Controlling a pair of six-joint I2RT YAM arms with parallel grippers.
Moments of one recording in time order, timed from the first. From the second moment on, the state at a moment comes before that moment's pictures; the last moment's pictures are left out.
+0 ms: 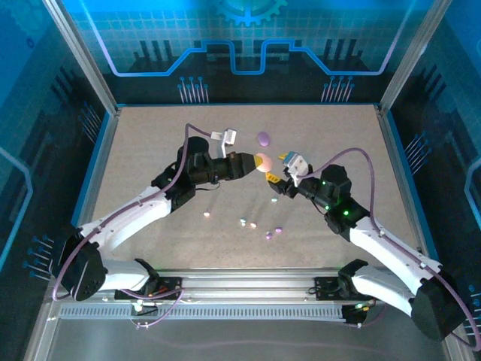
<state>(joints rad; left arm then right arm) -0.61 1.31 0.98 0.11 0.50 -0.93 0.51 0.99 0.59 0.29 -0.30 -0.28</state>
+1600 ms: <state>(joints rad) -0.60 1.12 0.85 0.11 0.63 -0.14 0.39 1.12 0.87 0.09 -0.96 -0.18</state>
